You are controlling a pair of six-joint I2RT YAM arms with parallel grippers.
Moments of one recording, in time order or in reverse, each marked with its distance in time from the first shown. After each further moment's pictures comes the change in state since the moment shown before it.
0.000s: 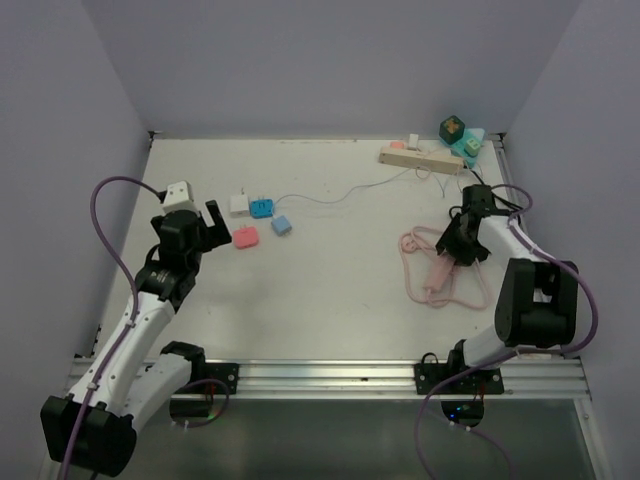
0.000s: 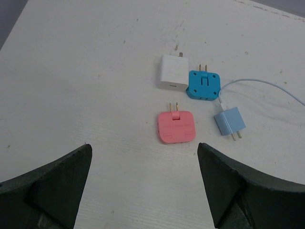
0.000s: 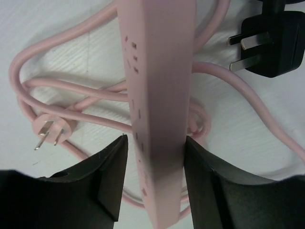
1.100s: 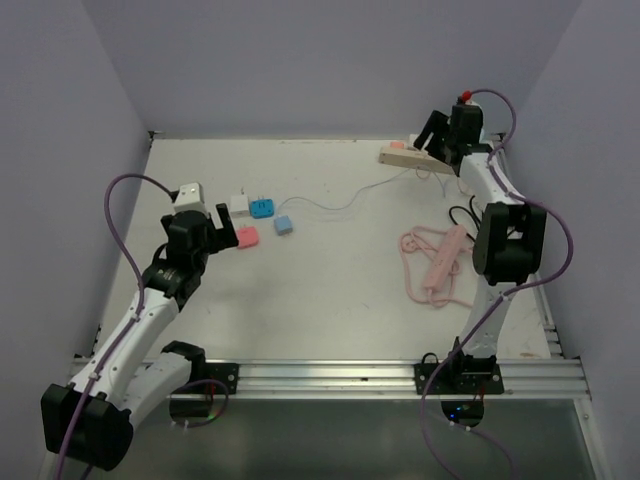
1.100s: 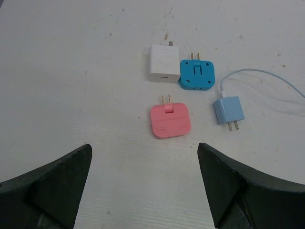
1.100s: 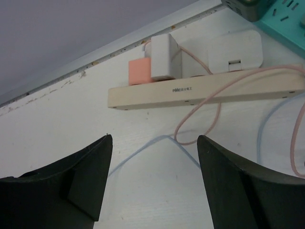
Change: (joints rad) left arm -0.048 0.036 -0.019 0.030 0.009 0.027; right arm 0.071 0.457 0.730 0.361 -0.112 -0.063
